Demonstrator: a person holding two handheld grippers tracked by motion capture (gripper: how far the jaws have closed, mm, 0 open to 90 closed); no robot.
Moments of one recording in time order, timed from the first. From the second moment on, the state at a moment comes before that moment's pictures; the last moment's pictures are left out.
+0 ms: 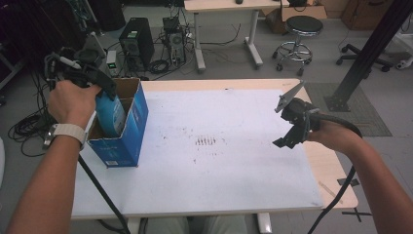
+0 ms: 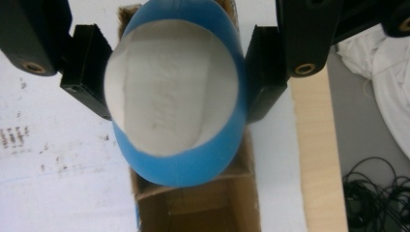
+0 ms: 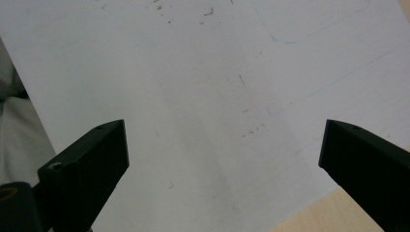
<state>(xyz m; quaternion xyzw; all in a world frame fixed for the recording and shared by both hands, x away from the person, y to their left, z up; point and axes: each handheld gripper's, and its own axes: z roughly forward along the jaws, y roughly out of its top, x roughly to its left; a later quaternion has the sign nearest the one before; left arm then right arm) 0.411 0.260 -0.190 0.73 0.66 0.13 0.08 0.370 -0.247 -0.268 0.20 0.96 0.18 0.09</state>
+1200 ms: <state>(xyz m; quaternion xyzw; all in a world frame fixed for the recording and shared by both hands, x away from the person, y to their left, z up) 0.416 0.265 -0.273 0.74 0.66 0.12 0.08 0.372 -0.243 -0.274 0.20 0.96 0.18 0.09</state>
